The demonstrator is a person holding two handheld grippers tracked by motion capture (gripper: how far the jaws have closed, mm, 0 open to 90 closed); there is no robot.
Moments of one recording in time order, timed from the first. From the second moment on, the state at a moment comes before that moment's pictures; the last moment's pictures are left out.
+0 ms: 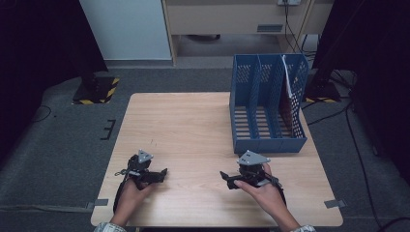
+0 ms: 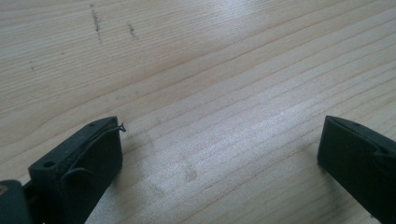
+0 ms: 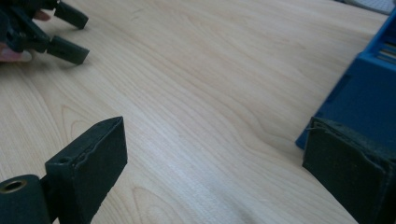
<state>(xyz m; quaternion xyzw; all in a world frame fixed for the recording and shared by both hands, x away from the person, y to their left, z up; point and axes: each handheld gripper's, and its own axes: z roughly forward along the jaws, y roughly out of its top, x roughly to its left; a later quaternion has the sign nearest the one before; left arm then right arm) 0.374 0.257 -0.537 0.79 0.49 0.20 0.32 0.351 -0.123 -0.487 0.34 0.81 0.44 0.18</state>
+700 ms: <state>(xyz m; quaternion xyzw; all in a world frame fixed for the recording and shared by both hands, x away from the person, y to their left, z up) 0.374 0.257 -0.537 0.79 0.49 0.20 0.32 0.354 -0.074 -0.514 0.31 0.84 0.41 0.15</state>
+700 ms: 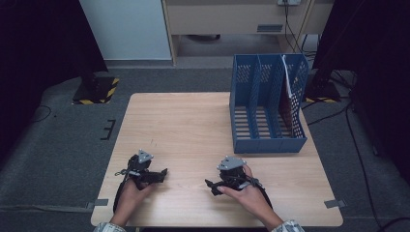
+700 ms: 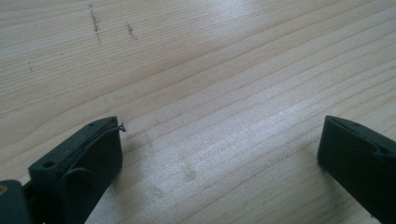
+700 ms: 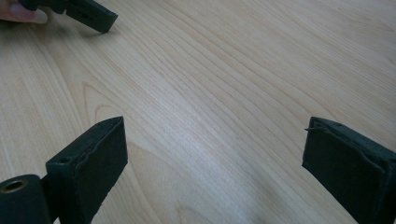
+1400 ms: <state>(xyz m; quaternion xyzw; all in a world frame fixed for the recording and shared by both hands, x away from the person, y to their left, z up) 0.374 0.256 -0.537 0.79 0.48 0.20 0.32 0.393 -0.049 -0.531 0.38 0.82 0.39 0.16</state>
